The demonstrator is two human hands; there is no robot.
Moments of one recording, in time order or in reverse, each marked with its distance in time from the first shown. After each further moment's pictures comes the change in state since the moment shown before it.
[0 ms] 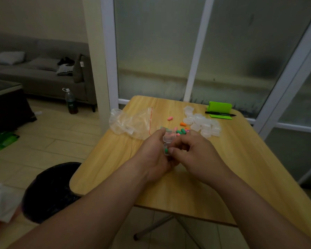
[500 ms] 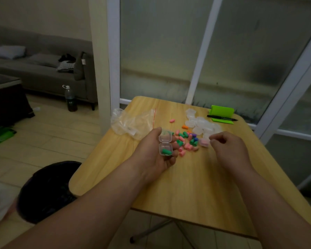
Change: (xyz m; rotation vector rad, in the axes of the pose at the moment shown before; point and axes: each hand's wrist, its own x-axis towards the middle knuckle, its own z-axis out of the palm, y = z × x) left_hand 0.001 0.010 -0.008 -0.014 0.054 0.020; right_hand 0.031 0.077 -0.033 -0.004 0.318 0.397
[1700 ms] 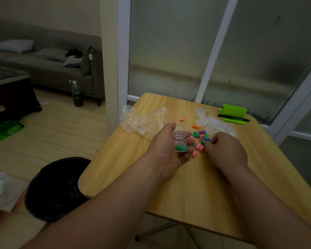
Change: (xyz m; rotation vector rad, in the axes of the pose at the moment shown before) left_hand -0.004 0.008 0.008 -0.042 0.015 0.021; right_hand 0.009 -0.015 0.046 -0.551 0.035 -0.046
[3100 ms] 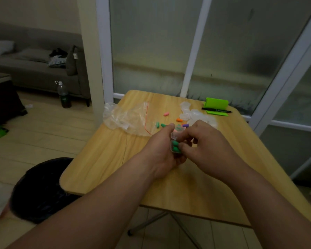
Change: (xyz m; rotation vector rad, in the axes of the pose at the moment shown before) left_hand 0.010 -0.031 0.021 0.033 -0.106 -0.060; right_hand -0.060 0.000 -0.071 0.284 -0.148 -0.552
